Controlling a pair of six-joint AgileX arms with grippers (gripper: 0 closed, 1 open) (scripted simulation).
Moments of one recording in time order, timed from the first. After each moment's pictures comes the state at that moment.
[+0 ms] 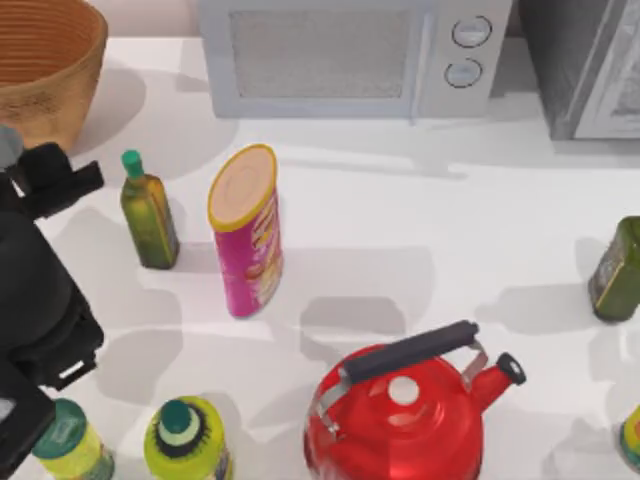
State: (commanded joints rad) left arm -0.54 1.29 0.33 1.04 -1.16 0.09; right arm 0.00 0.00 0.00 0.00 0.00 0.00
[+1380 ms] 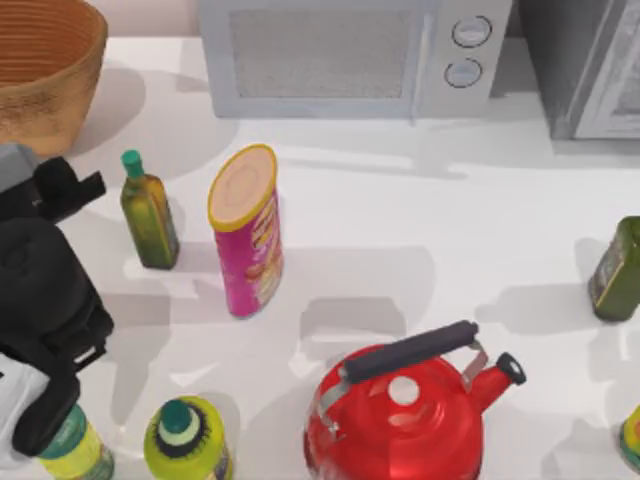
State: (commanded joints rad) left arm -0.40 1.70 0.34 1.42 -1.06 0.06; right arm 0.00 0.00 0.00 0.00 0.00 0.00
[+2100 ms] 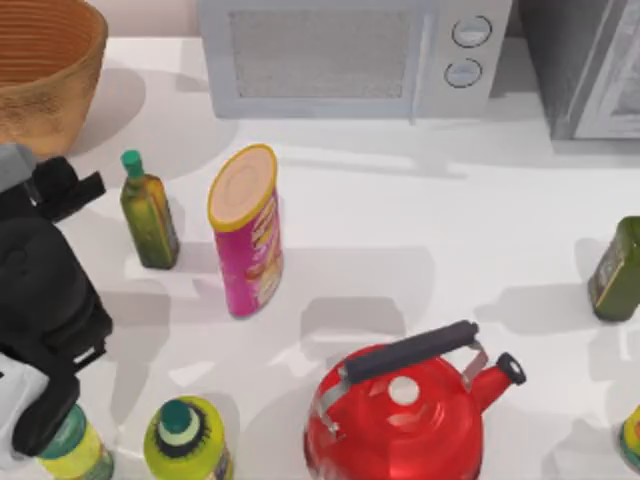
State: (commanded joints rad) left arm -0.40 1.70 0.34 1.42 -1.06 0.06; right arm 0.00 0.00 0.00 0.00 0.00 0.00
